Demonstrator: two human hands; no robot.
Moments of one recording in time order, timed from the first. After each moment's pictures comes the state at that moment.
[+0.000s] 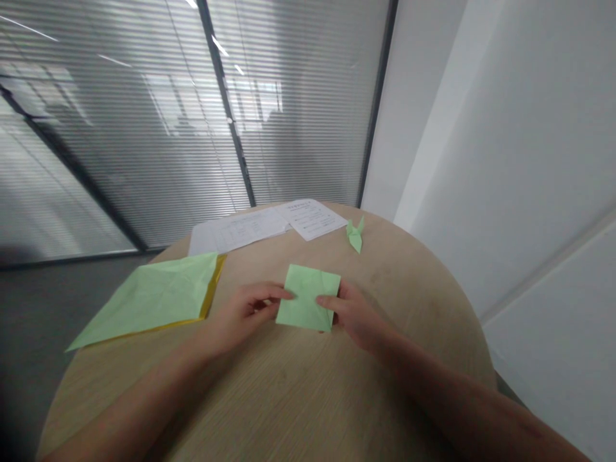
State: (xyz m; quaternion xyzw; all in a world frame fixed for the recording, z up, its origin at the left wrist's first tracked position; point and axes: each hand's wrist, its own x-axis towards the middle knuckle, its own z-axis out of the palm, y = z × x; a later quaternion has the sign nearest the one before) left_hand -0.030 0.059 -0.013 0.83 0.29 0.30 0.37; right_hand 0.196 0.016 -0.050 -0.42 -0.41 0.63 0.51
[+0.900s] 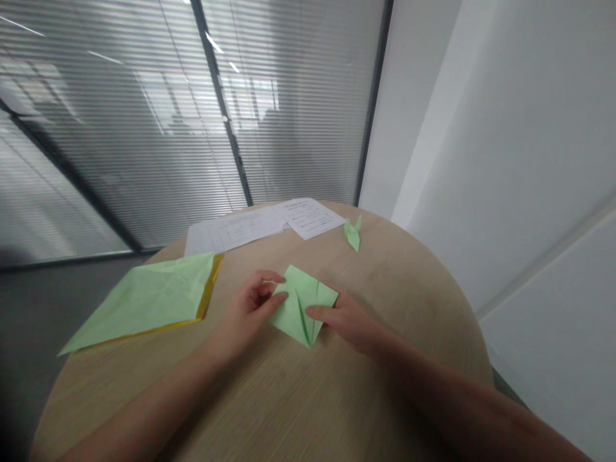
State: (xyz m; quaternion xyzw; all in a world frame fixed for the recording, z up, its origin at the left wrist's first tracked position) left_hand -0.008 0.053 -0.031 0.70 0.33 0.41 0.48; right_hand 0.198 0.012 -0.068 -0.38 -0.50 0.61 0.49
